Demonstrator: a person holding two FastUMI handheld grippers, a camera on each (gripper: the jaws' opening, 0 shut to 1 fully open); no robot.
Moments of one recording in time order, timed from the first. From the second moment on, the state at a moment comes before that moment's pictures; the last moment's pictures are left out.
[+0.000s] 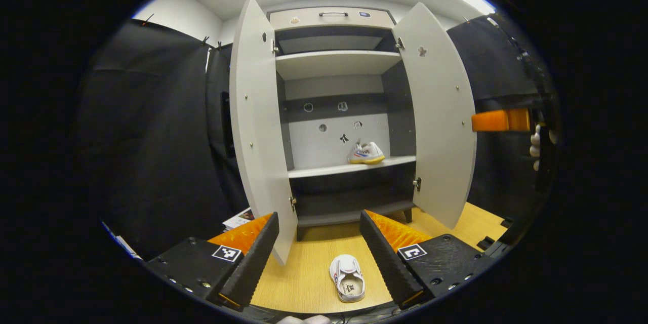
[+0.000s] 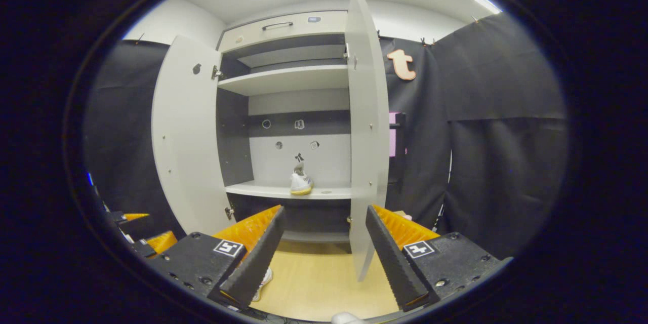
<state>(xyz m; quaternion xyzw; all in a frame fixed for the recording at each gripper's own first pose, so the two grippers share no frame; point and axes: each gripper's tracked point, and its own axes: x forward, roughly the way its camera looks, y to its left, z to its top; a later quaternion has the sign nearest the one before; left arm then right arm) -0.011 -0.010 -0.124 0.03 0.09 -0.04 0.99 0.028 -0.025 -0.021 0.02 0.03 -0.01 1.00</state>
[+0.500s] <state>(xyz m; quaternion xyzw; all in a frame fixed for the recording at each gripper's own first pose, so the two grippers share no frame) -0.003 -0.021 -0.347 0.04 0.28 -0.06 0.96 0.014 -0.029 -0.040 0.01 0.07 -0.01 1.00</state>
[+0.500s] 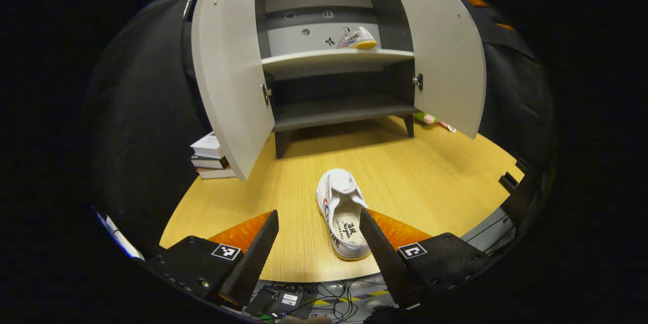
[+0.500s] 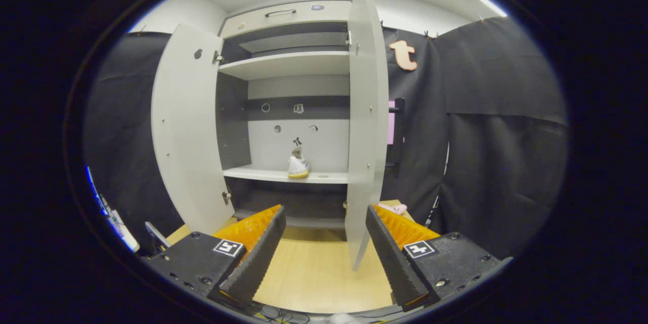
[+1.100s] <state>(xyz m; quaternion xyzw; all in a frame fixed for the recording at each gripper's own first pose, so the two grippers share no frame) 0.081 -0.022 -0.431 0.07 0.34 -0.08 0.93 0.036 -0.021 -0.055 0.01 0.10 -0.01 0.99</state>
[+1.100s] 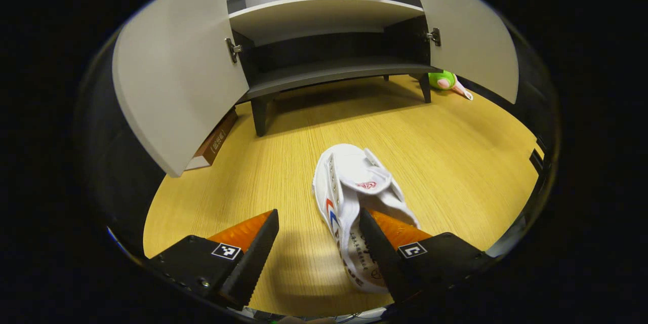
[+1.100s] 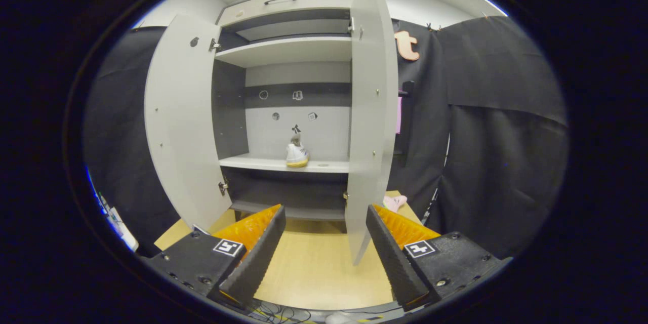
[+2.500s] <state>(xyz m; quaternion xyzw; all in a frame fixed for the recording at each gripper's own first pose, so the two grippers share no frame) 0.161 -0.027 -0.219 0.04 0.25 -0.04 0.97 0.068 -0.014 -0.033 0.03 0.07 0.05 1.00</state>
